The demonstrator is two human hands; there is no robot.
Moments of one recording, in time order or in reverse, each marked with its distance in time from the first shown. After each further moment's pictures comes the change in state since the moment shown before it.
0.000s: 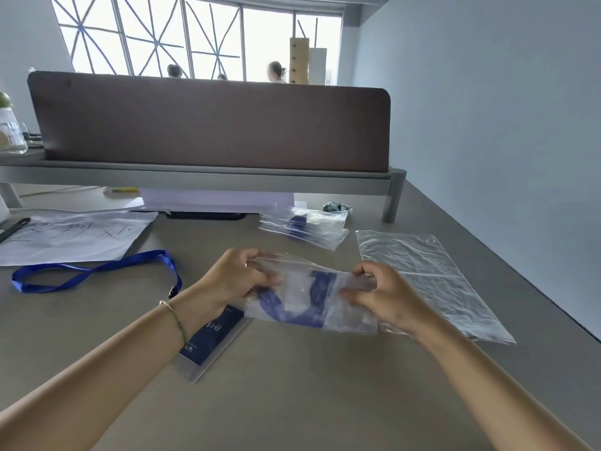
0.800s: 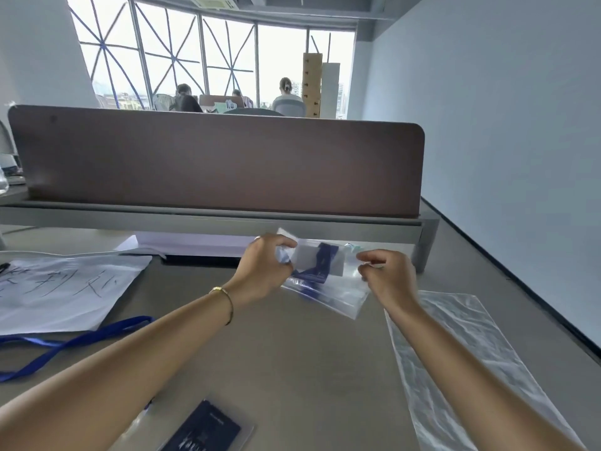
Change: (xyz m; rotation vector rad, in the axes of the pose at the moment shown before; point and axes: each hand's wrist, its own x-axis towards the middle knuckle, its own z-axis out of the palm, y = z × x) left_hand 0.159 0.045 -0.014 0.553 0.249 0.336; right_hand 0.176 -0.019 -0.004 -0.028 0.429 -0.003
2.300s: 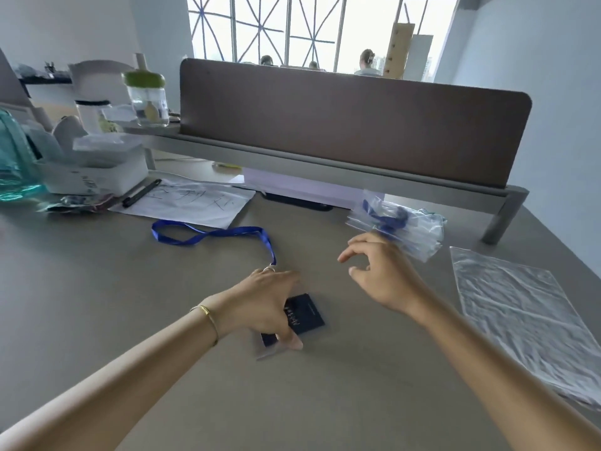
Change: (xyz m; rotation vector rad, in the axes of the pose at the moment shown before) left_hand -0.238 -0.019 -0.094 0.430 -0.473 -0.198; right_hand -0.148 -0.053 0.044 -0.275 -0.511 -0.594
